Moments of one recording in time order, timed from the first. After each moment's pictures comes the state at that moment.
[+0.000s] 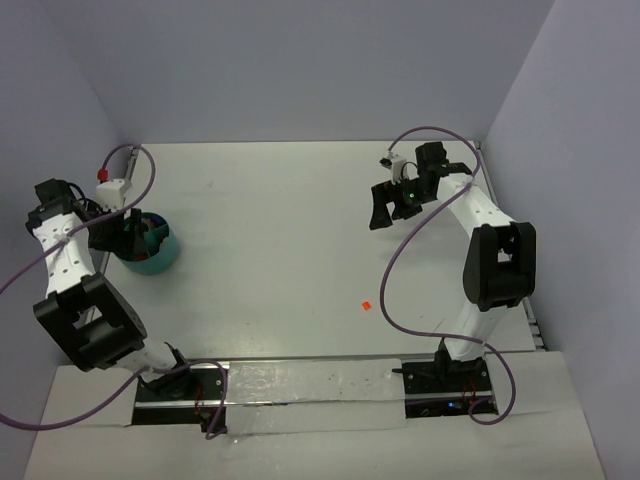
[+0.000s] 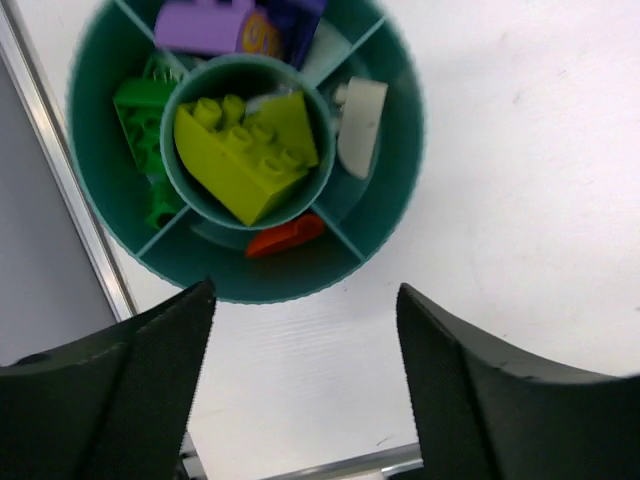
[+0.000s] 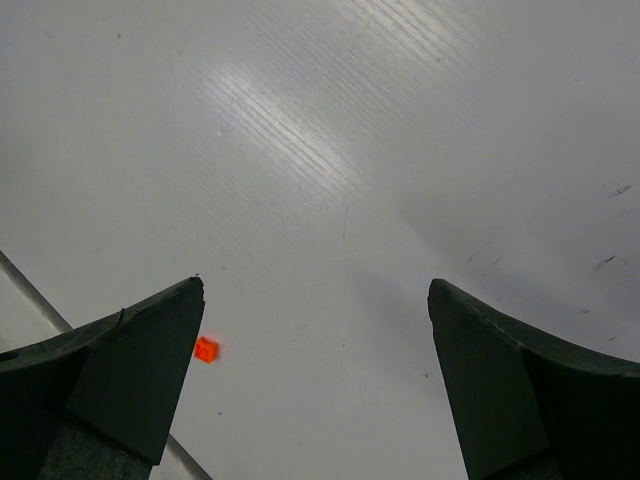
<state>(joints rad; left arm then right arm) 0.55 1.49 1.26 -0.94 0.42 0.67 0.09 1.77 1.40 -0.78 -0.59 -0.31</state>
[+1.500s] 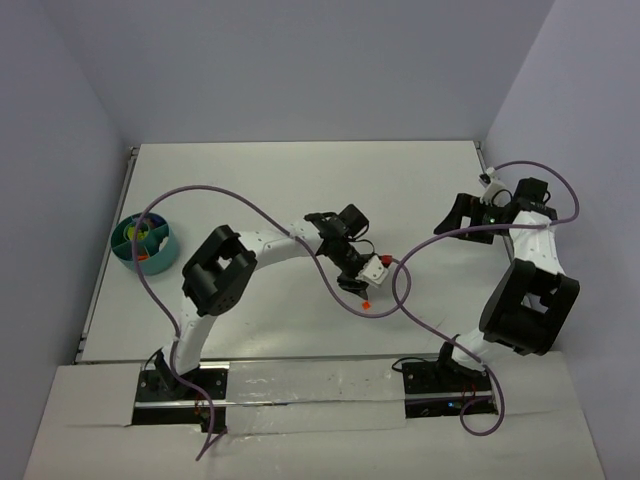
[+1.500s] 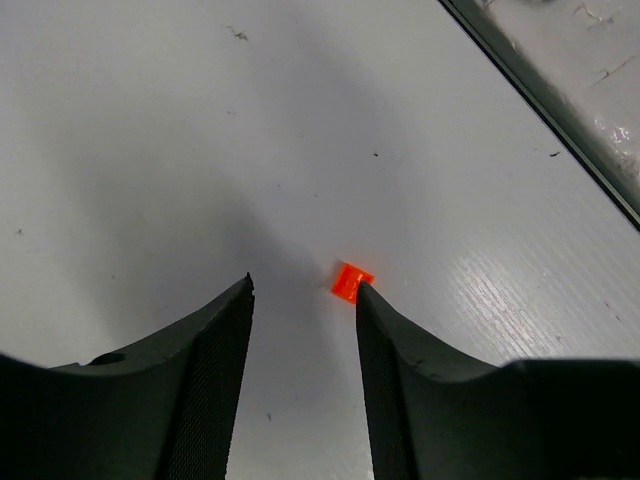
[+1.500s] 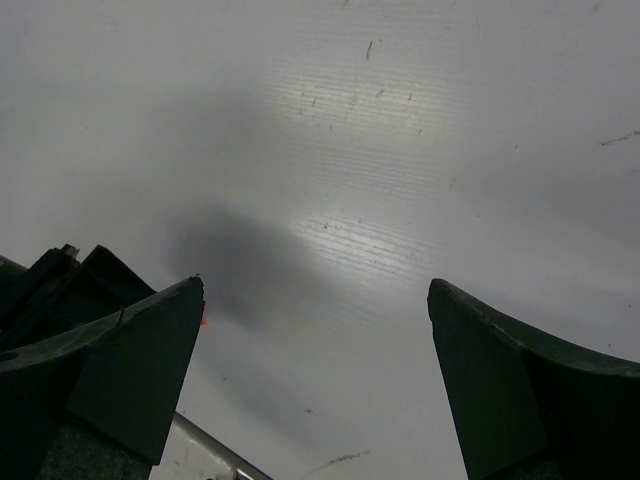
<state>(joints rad) -0.95 2.14 1.60 -0.60 0.87 1.14 -0.47 1.49 1.10 -0.75 -0.76 -0.26</state>
